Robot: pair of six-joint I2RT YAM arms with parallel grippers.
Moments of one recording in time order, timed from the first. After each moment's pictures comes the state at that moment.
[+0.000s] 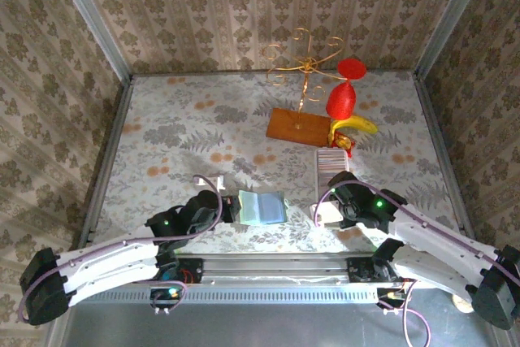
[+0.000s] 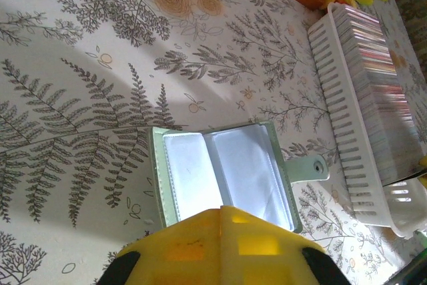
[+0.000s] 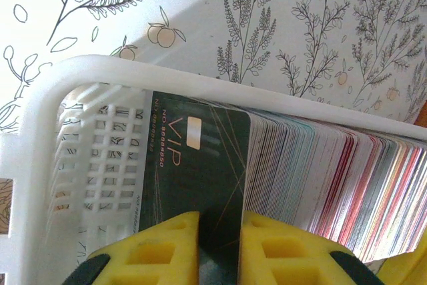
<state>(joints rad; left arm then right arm) -1.06 0.74 0.31 -0.18 -0.20 -0.91 0.71 0.88 0.54 -0.75 0.16 -1.12</state>
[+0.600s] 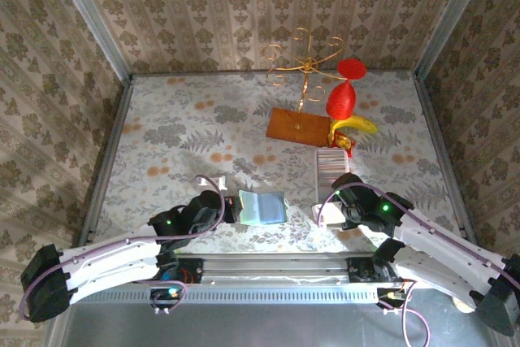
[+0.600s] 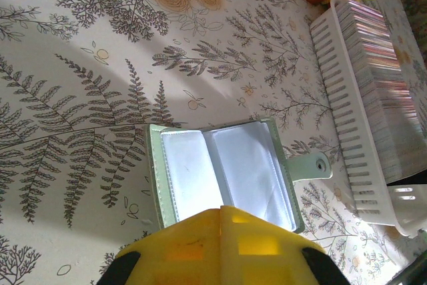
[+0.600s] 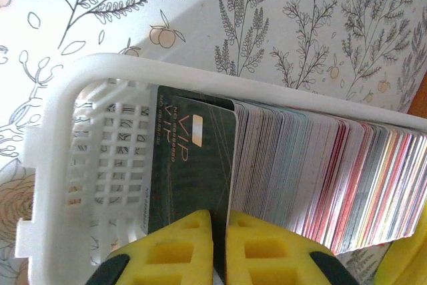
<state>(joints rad) -1.07 0.77 0.31 -0.16 -0.20 -0.92 0.71 0.81 0.53 -0.79 0.15 -1.08</state>
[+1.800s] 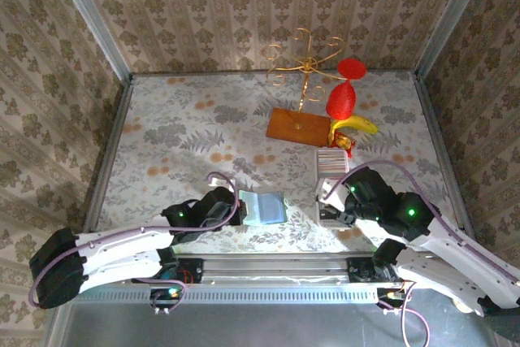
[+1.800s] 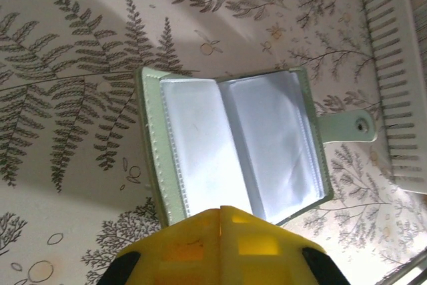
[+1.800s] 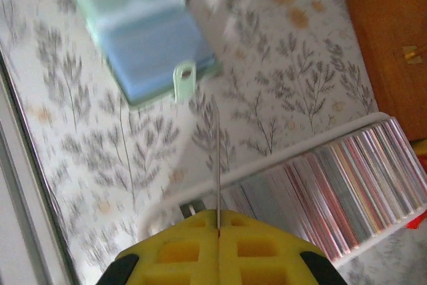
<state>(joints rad) -1.07 0.95 0.38 -0.23 -0.12 -0.93 0.77 0.70 0.74 -0.84 -0.01 -0.36</state>
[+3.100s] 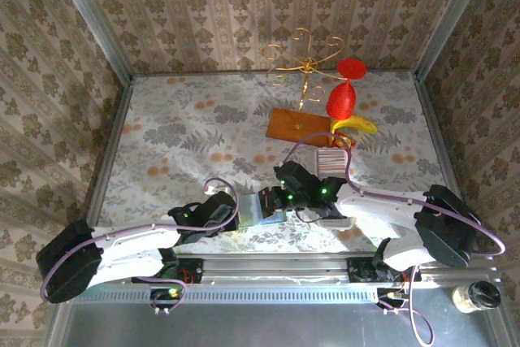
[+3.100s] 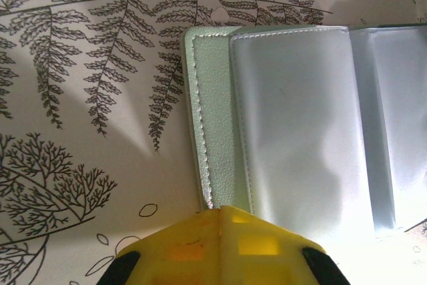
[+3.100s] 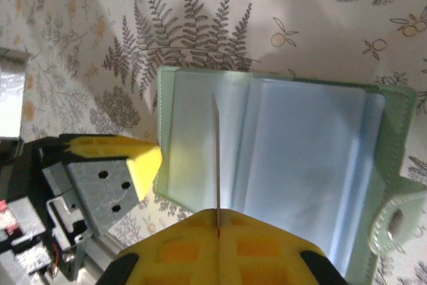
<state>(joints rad) -1.03 1.04 0.30 -0.22 -0.11 -0.98 0.94 1.42 0.77 -0.21 -0.11 0.87</state>
